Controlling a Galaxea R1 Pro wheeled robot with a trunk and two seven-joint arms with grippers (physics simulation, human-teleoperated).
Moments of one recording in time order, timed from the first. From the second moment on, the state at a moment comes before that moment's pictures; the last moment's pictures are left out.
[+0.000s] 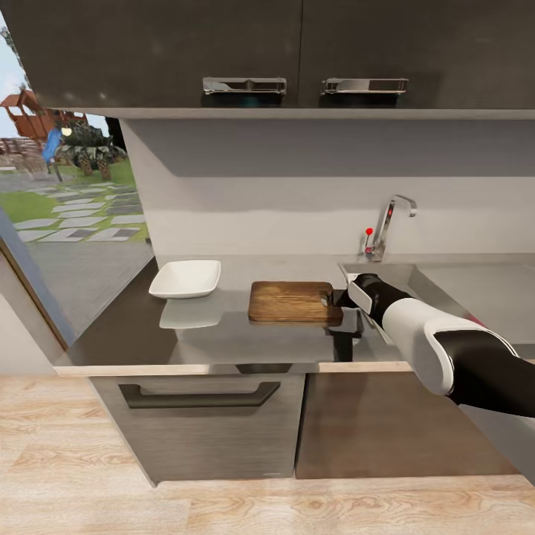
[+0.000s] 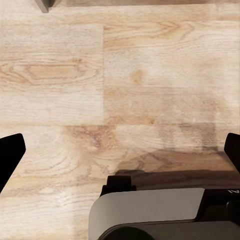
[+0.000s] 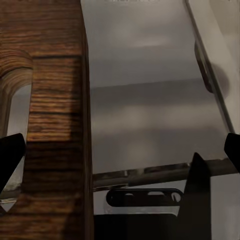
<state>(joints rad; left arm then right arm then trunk) 0.01 0.02 0.00 -0.38 0.01 -0.34 0.00 -1.43 0.02 0.05 -0.04 -0.12 0.49 -0.14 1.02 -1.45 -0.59</state>
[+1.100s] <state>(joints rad) 0.01 0.02 0.00 -0.38 0.01 -0.34 0.00 -1.42 0.02 0.06 -0.39 -0.12 0.70 -0.14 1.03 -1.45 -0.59</state>
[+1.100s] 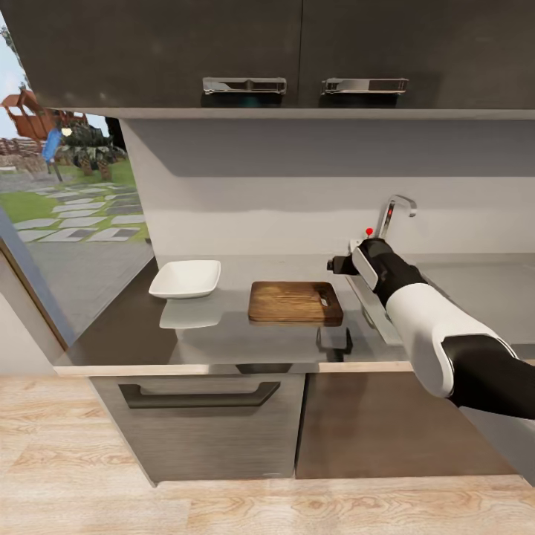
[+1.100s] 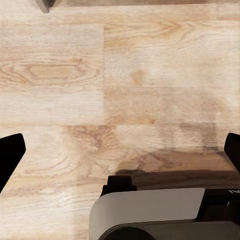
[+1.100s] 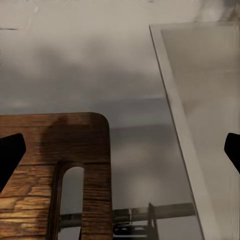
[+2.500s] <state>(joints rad) 0.01 0.02 0.00 -0.38 0.01 -0.33 0.00 -0.64 0.02 0.06 -1.50 -0.11 0.73 -0.13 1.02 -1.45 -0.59</state>
